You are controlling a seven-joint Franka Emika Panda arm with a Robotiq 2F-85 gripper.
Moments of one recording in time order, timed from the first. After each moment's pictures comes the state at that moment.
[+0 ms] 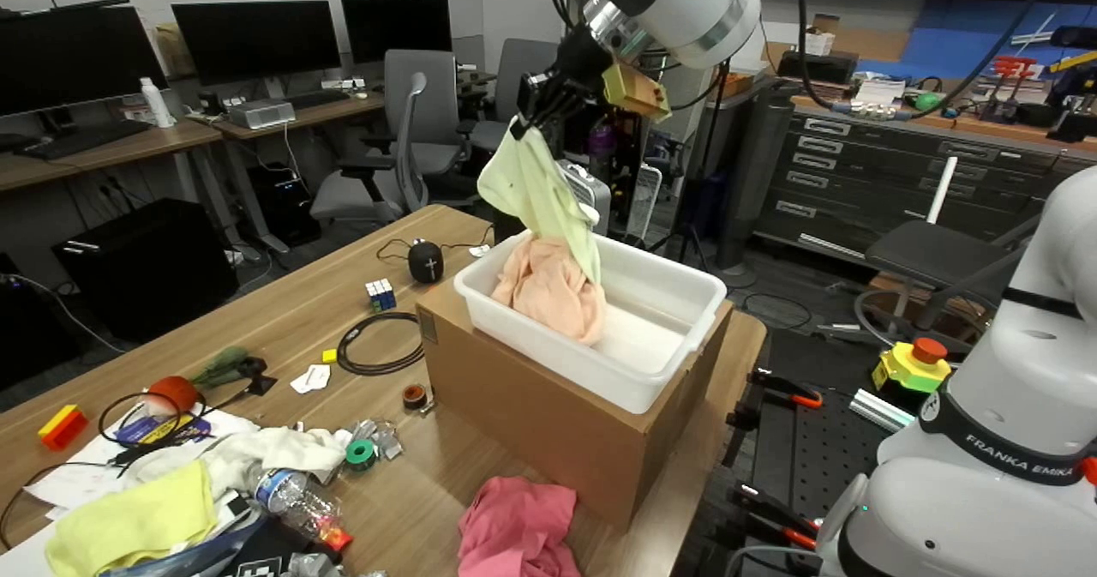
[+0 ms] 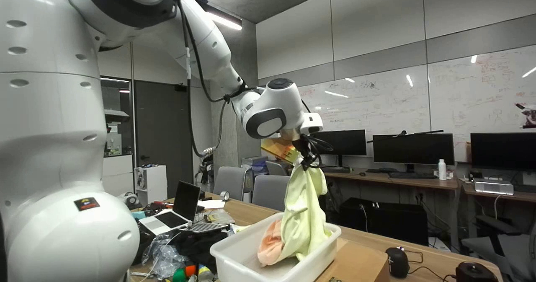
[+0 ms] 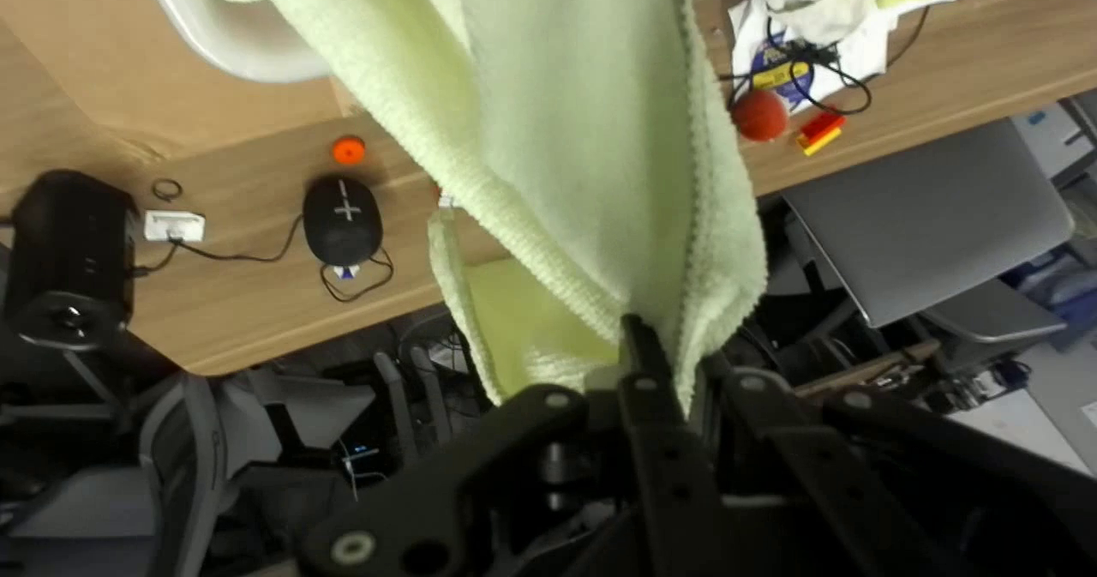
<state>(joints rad) -0.08 -0.10 0.03 -2.33 0.72 2.89 -0.43</state>
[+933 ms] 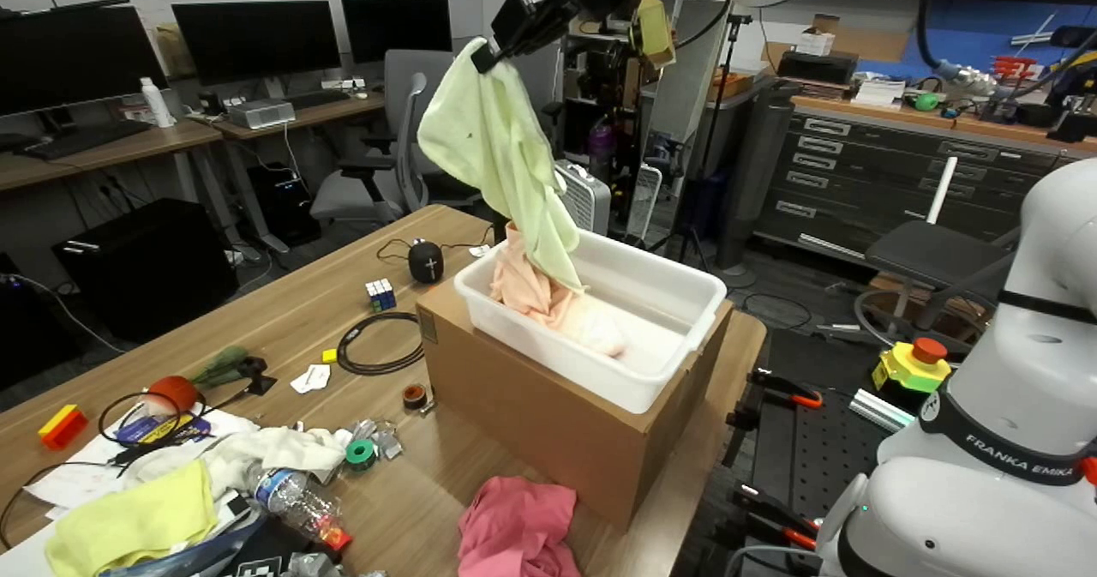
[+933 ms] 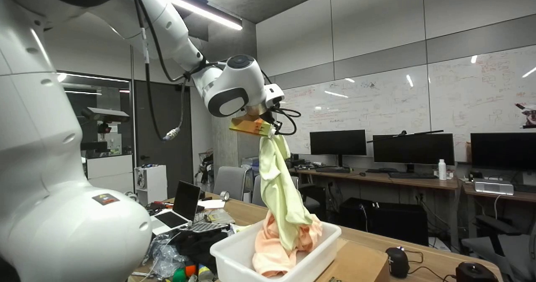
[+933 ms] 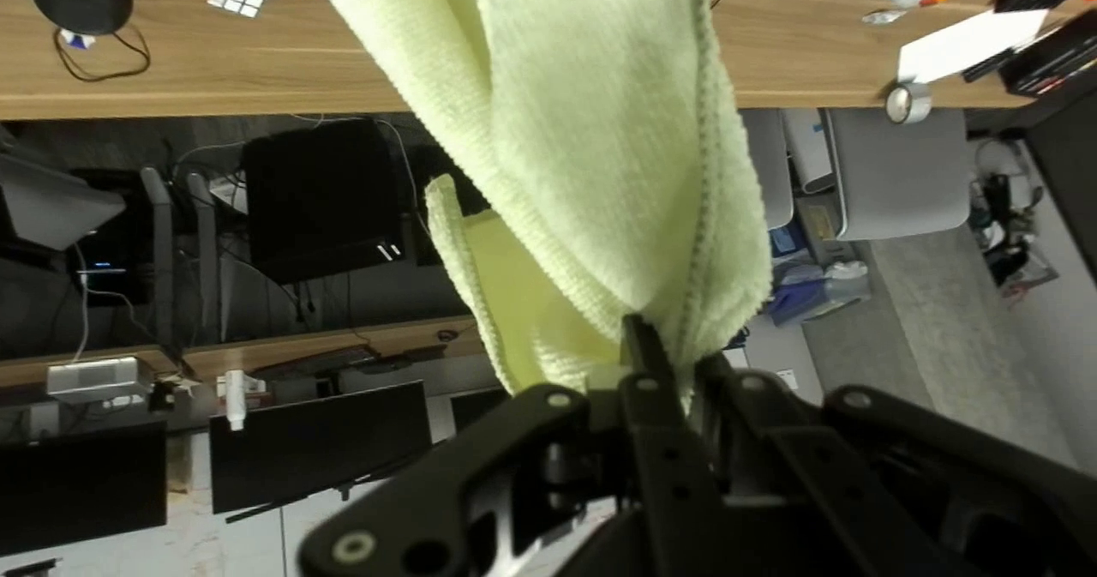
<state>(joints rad) 0.11 -0.34 0.06 -2.40 0.84 2.94 -0.70</state>
